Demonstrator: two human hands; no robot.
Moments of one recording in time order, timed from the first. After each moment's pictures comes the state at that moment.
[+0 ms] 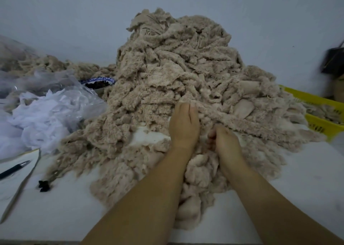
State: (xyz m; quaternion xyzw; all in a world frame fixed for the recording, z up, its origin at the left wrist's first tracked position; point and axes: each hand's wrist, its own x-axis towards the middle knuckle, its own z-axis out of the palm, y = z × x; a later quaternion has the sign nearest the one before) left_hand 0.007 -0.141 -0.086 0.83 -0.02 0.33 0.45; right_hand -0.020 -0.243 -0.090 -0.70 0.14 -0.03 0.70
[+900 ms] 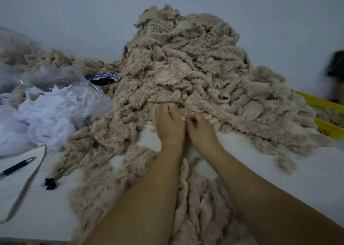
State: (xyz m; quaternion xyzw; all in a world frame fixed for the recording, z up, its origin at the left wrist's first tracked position) left_hand 0.014 -0.095 -0.088 0.75 0.14 0.36 0.53; right_hand 0.016 -0.182 -0.092 -0.86 -0.09 -0.10 0.48
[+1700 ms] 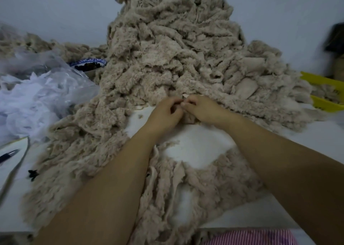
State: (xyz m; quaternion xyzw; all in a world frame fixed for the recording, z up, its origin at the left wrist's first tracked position) left_hand 0.017 -0.069 -0.104 0.89 -0.11 0.12 0.43; right_hand 0.047 -0.229 -0.079 -0.90 -0.19 0.03 0.38
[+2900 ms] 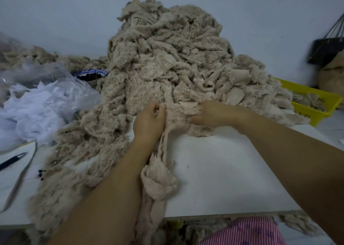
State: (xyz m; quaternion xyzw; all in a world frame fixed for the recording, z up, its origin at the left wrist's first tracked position) left_hand -0.031 -0.063 -0.082 0.87 0.04 0.25 0.43; right_hand 0.010 -0.259 -0.029 -0.97 -0.21 0.08 0.13
